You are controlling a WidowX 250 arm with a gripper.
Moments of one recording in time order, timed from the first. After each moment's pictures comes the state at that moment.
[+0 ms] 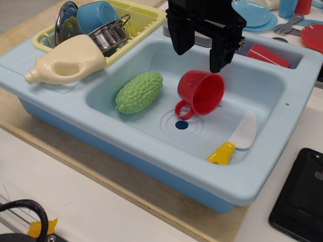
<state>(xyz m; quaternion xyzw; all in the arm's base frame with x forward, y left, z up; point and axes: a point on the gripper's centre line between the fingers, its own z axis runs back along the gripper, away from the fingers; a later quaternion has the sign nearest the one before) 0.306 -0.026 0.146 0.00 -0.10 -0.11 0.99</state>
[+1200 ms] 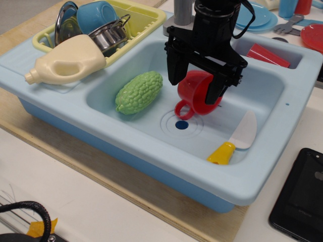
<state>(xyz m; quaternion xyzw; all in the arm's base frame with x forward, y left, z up) 0.303 -0.025 0.100 0.06 -0.02 -0.05 1.00</state>
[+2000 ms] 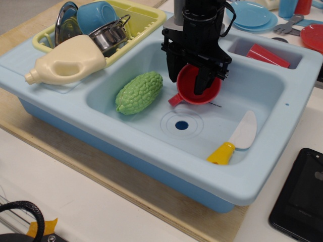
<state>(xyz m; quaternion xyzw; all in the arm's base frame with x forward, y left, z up) 0.337 -0.006 0.075 0.02 -0.06 -0.06 1.00</state>
